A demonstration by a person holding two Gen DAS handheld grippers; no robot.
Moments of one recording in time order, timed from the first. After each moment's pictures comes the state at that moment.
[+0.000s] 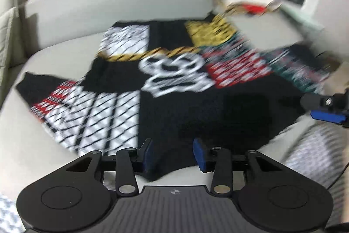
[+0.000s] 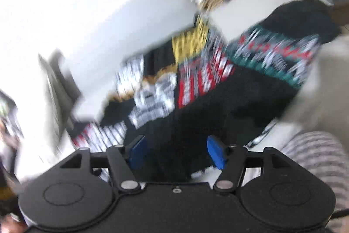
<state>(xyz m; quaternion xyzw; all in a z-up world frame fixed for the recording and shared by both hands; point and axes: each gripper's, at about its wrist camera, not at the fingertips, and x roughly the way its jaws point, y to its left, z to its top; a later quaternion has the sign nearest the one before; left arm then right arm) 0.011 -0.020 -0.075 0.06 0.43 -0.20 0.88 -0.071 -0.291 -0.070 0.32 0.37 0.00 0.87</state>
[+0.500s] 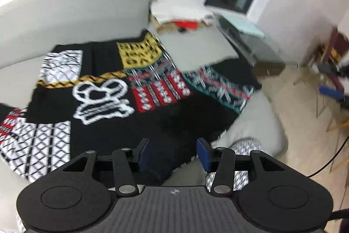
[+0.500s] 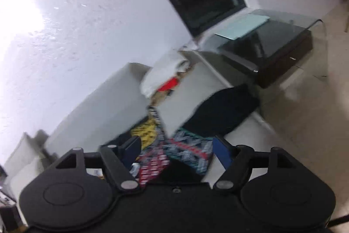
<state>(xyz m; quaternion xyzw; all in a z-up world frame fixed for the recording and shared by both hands) -0.001 -0.098 -0.050 0.06 0.42 -0.32 0.84 -0.136 -0.432 0.013 0.34 0.27 -0.14 0.89</state>
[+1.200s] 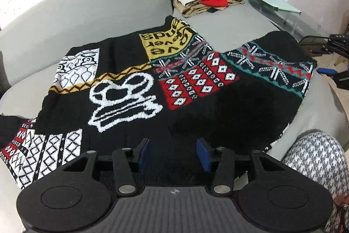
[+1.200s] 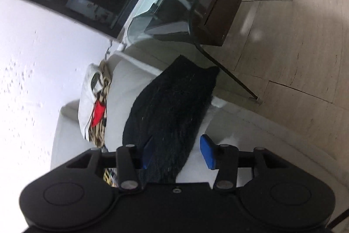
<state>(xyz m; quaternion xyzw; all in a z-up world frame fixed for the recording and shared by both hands) 0.034 -0.125 -0.120 0.13 0.41 -0.24 0.87 -0.044 -0.552 -0.171 0.56 0.22 -0.23 0.76</state>
